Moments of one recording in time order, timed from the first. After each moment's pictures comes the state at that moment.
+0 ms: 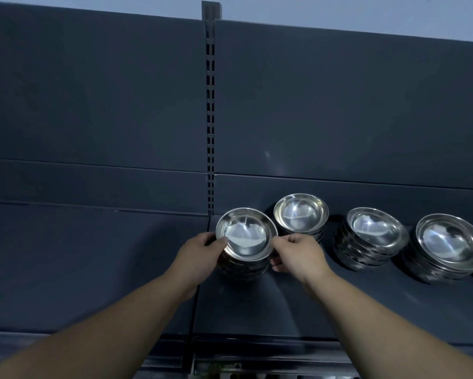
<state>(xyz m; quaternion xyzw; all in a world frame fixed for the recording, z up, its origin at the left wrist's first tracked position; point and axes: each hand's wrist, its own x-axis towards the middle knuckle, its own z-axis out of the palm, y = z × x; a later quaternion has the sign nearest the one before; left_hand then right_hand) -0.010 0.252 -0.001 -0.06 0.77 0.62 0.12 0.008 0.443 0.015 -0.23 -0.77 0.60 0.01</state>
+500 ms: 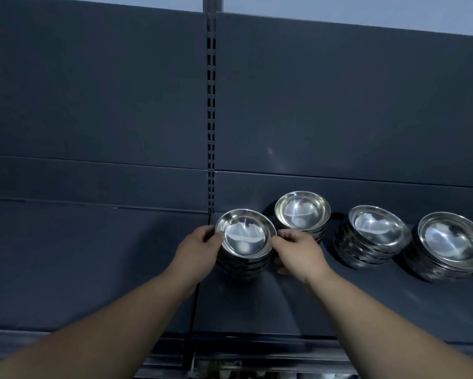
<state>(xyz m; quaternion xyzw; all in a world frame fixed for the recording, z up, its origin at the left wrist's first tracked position) -0.007 0.253 0.006 -0.07 0.80 0.59 0.07 0.006 0.446 0.009 -0.22 -0.81 0.54 0.00</state>
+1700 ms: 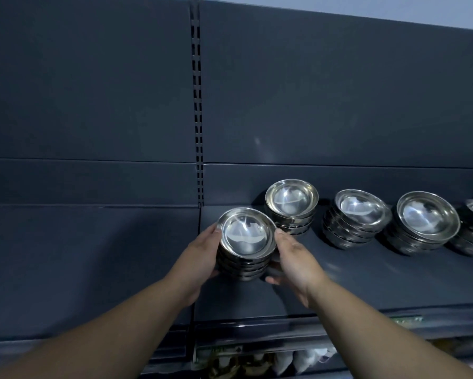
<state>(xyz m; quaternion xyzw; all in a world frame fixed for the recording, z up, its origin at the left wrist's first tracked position) -0.001 0.253 -0.019 0.00 0.70 0.68 0.21 0.033 0.440 -0.022 -0.23 -0.68 0.69 -0.07</state>
